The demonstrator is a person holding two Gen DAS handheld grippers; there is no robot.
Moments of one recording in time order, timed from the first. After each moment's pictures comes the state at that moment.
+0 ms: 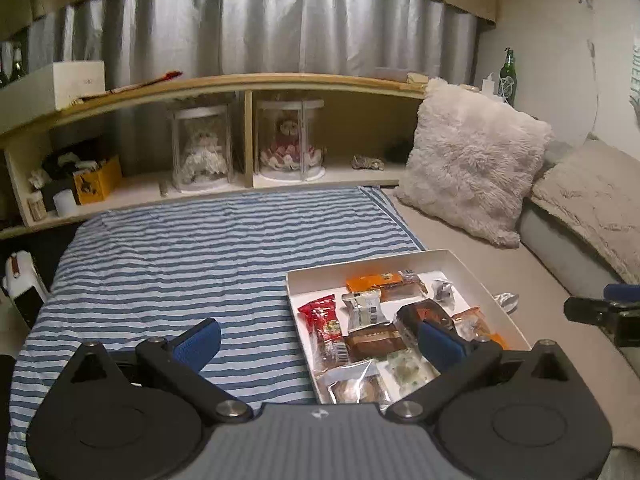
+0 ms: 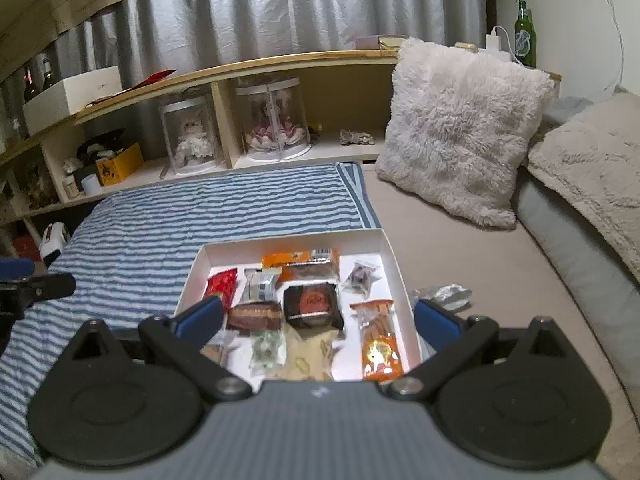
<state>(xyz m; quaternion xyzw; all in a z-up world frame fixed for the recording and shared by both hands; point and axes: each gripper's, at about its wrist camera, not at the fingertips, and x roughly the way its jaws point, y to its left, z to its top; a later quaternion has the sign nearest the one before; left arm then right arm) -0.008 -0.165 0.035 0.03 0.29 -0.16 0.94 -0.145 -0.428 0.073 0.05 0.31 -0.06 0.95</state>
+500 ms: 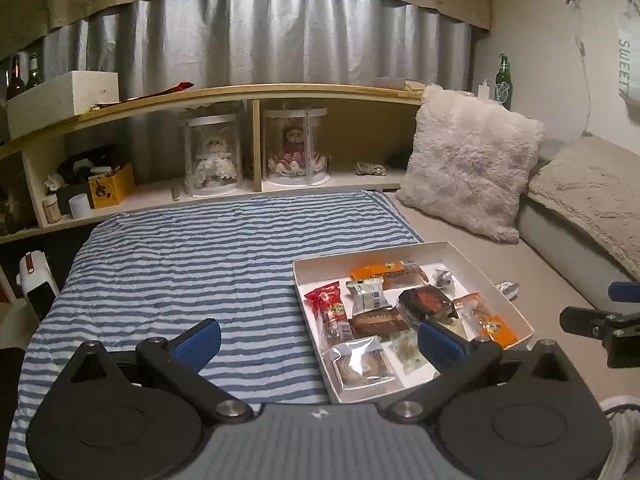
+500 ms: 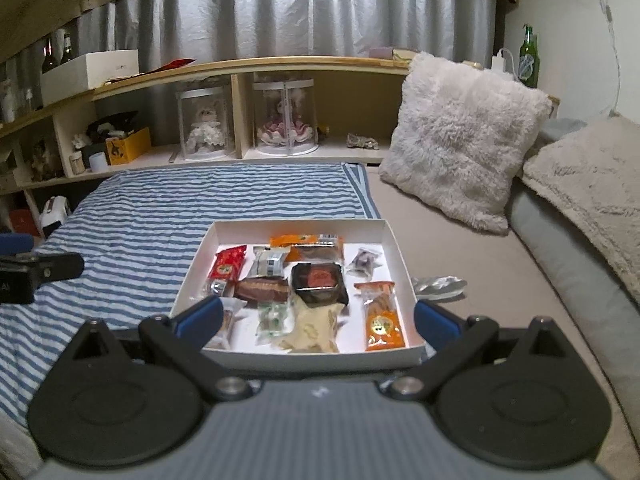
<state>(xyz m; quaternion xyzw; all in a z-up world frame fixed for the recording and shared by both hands) -0.052 -0.154 0.014 0.03 0.27 -0.16 0.95 -0.190 -0.392 0.052 0.00 0.29 -0.06 0.95</state>
